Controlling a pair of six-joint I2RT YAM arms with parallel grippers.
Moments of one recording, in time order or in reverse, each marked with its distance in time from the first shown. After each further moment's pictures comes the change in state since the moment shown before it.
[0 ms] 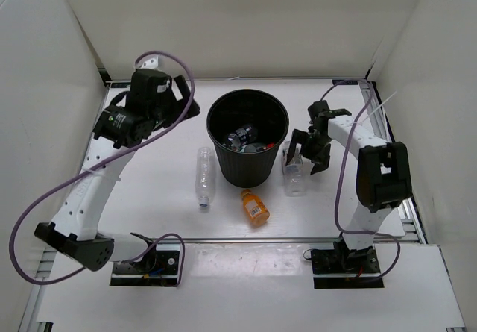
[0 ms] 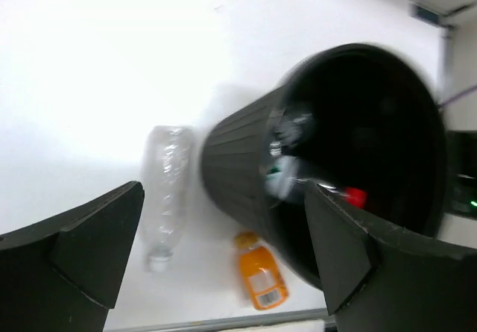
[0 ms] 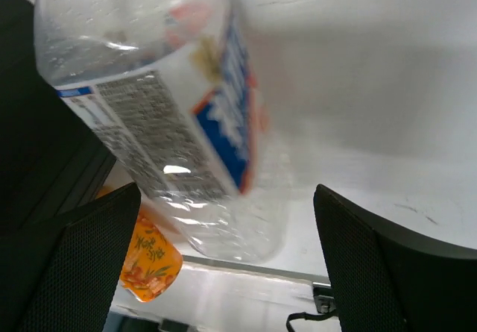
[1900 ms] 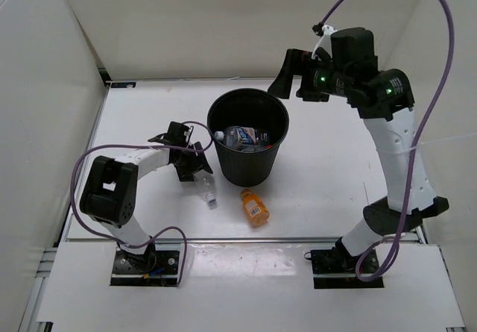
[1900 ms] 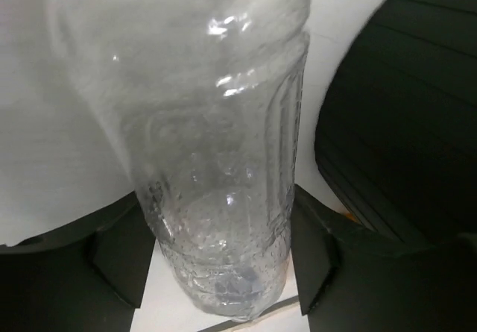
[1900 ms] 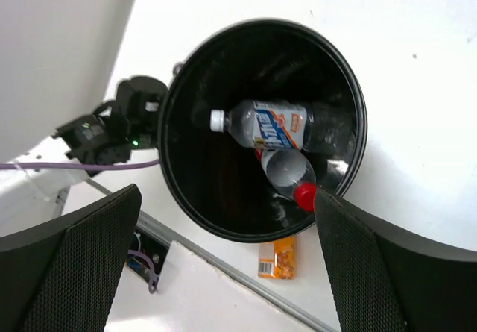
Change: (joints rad) left arm 0.165 0.295 -0.830 0.544 0.452 -0.044; right arm 0.282 -0.182 1.018 -0.289 0.018 -0.049
